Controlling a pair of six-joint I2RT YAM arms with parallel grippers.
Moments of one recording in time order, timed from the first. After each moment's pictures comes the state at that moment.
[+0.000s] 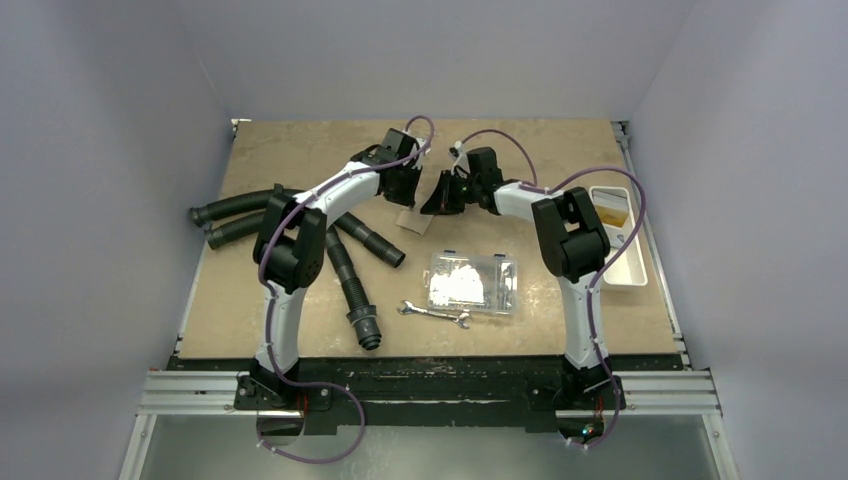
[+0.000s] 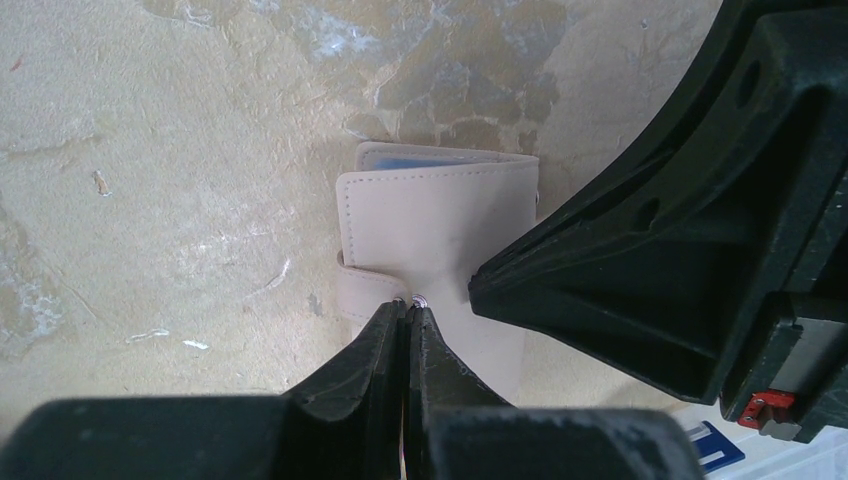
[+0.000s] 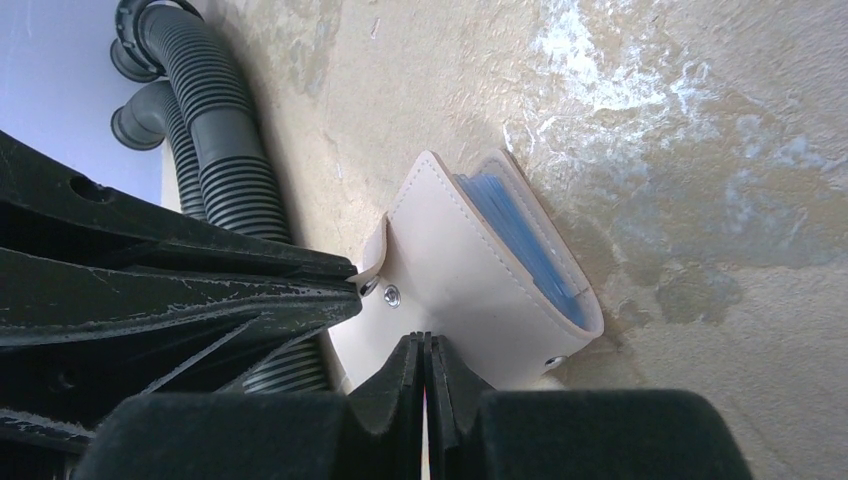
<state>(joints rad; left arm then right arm) -0.49 2.14 1.73 -0.54 0.07 -0.16 0.40 2.22 1.47 0.06 -0.62 0.58</state>
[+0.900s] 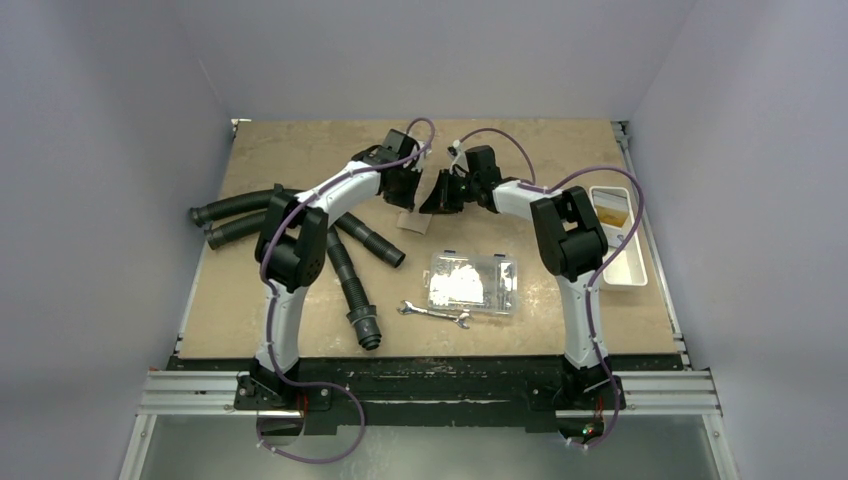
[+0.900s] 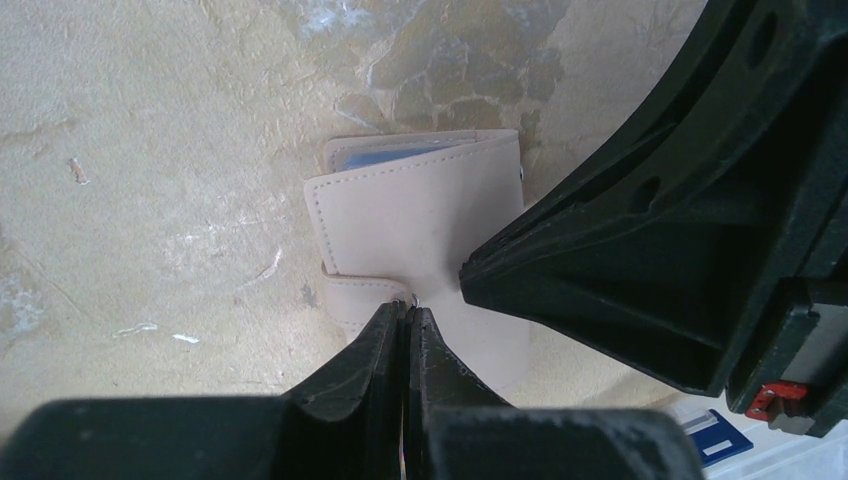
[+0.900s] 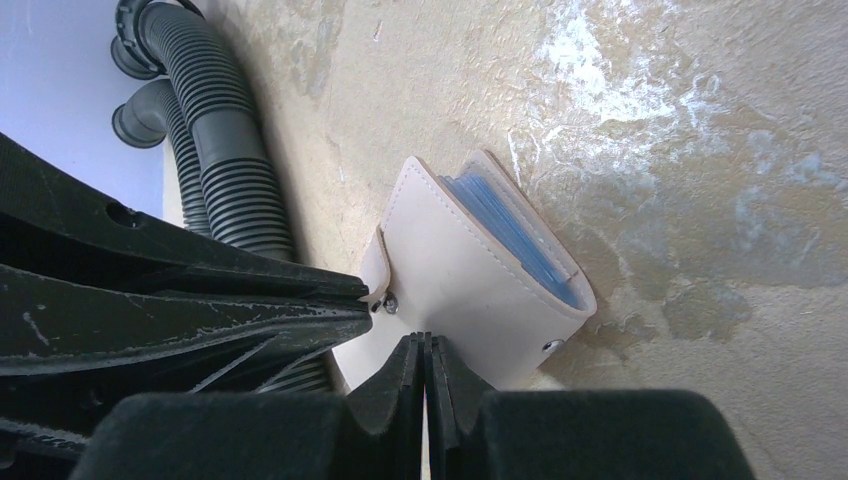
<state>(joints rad) -0.48 2.15 1.73 -0.58 0.09 -0.15 0.40 2.24 1.51 0.03 -0.63 0.58</state>
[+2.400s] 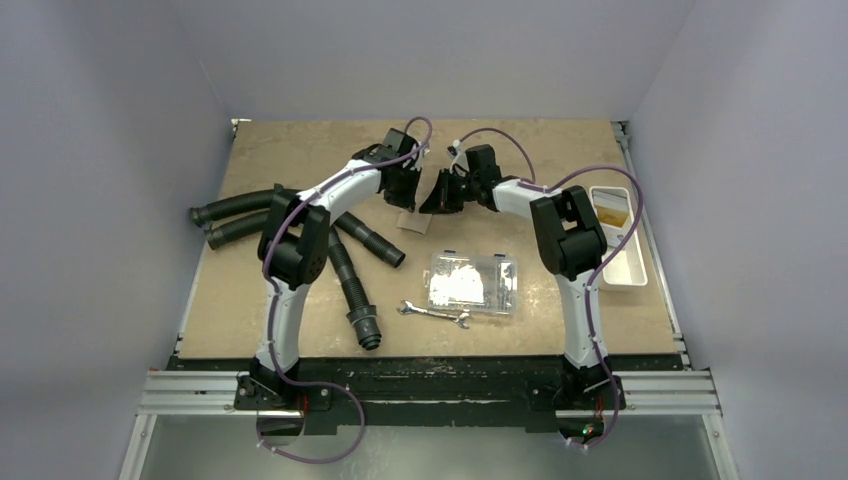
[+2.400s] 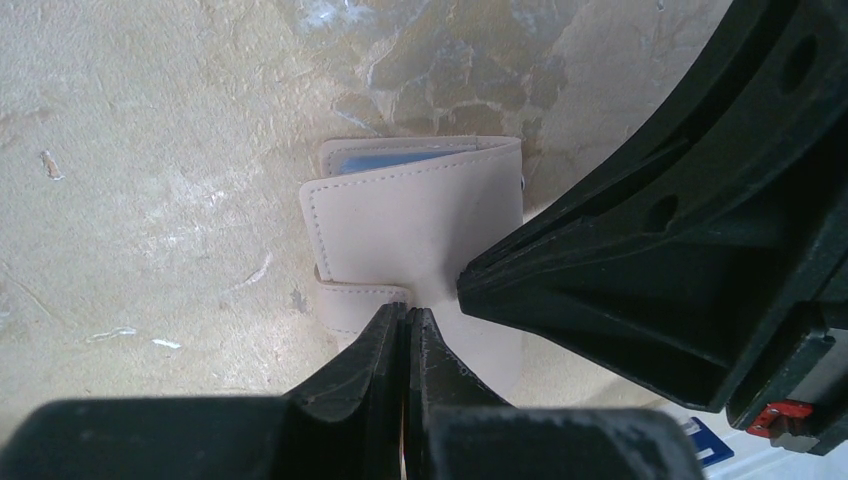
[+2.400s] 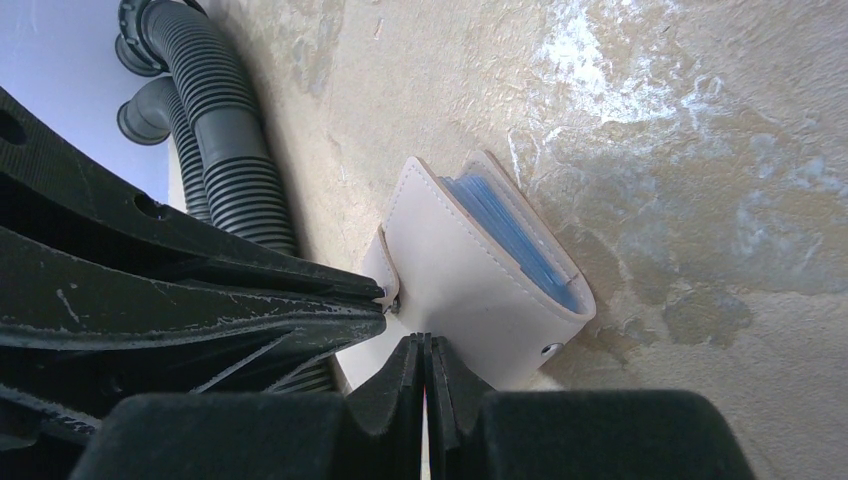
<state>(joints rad) -0.48 2.20 1.77 -0.61 0.11 -0.19 0.39 2.25 1.53 0.01 -0.65 0.57</state>
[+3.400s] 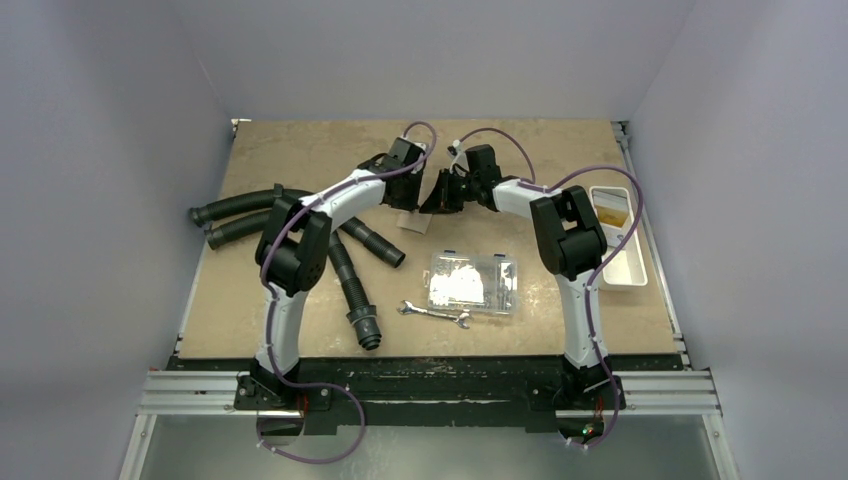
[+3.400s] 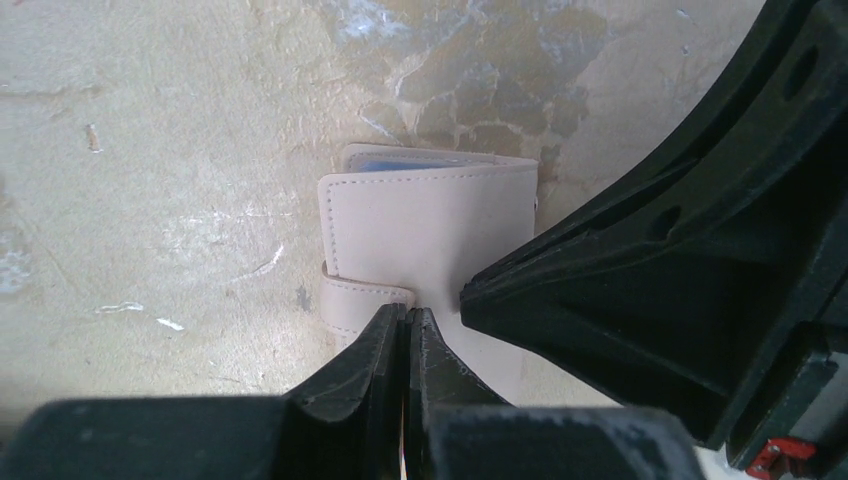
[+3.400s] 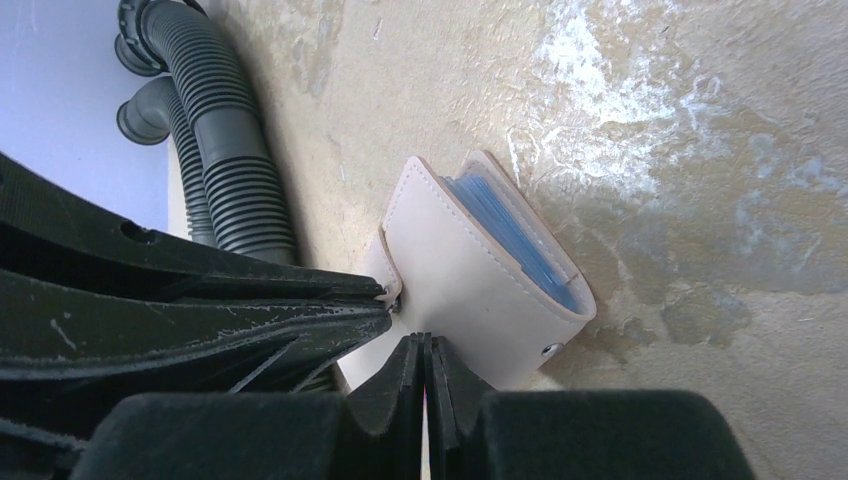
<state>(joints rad) -0.51 2.17 1.65 -0.49 0.01 -0.27 0.39 2.25 1.53 0.01 -0.65 0.57</state>
